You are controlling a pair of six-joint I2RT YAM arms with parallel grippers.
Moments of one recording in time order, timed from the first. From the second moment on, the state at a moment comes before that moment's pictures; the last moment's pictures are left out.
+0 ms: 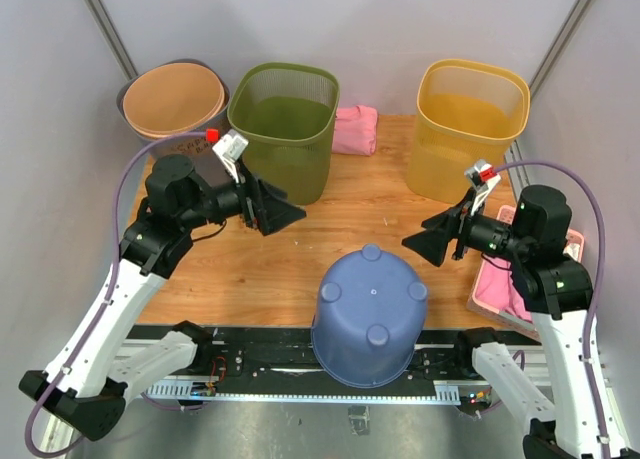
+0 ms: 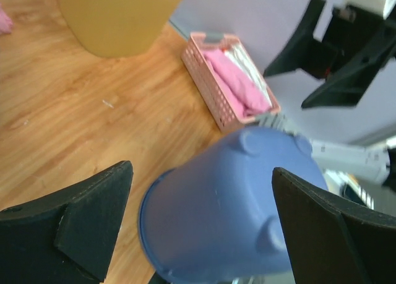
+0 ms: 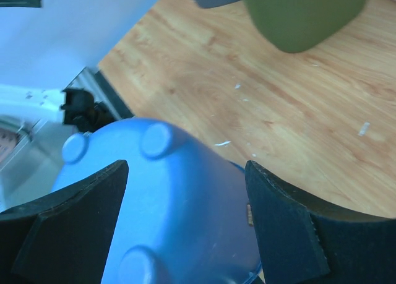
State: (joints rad) left arm -0.44 0.93 1.14 -0.33 0.61 -0.48; right arm 0.15 0.73 1.11 -0.76 -0.78 0.16
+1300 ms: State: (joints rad) left arm -0.51 0.78 0.72 -0.23 0.87 -0.48; right arm 0.57 1.01 0.98 -0.29 0.23 0.35
